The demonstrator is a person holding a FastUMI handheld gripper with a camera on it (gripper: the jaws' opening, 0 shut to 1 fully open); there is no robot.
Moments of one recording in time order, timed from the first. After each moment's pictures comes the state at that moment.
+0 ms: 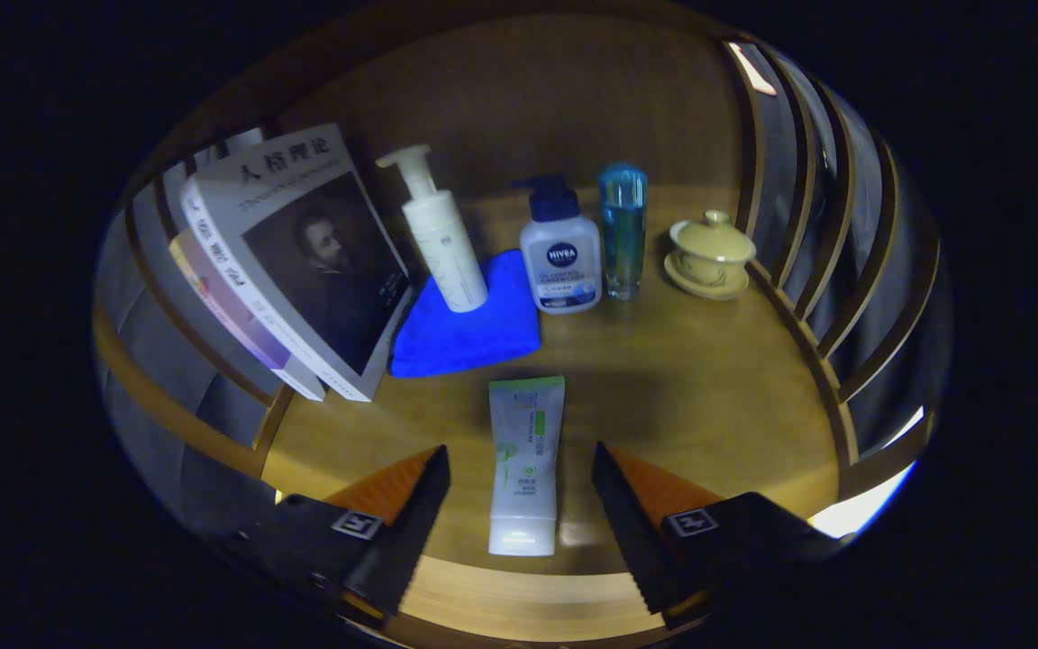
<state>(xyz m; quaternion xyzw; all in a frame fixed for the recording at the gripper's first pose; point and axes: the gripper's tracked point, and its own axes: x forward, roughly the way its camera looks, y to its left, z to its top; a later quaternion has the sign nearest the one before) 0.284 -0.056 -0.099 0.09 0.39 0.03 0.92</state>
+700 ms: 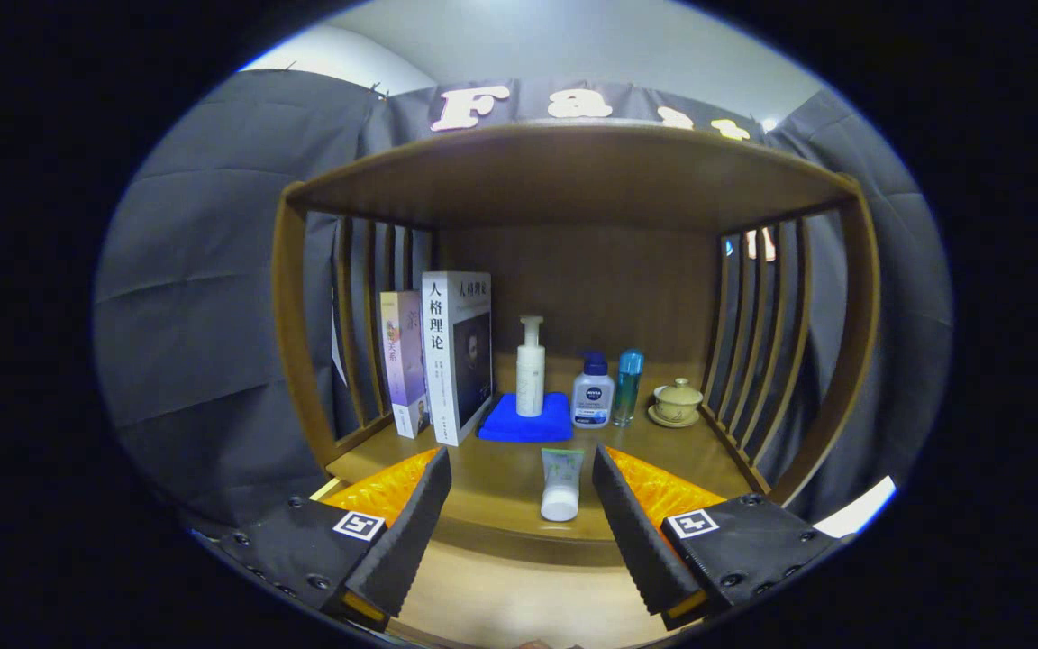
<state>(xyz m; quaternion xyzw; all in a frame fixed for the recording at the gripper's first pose) 0.134 -0.009 -0.008 0.00 0.09 0.05 0.99</state>
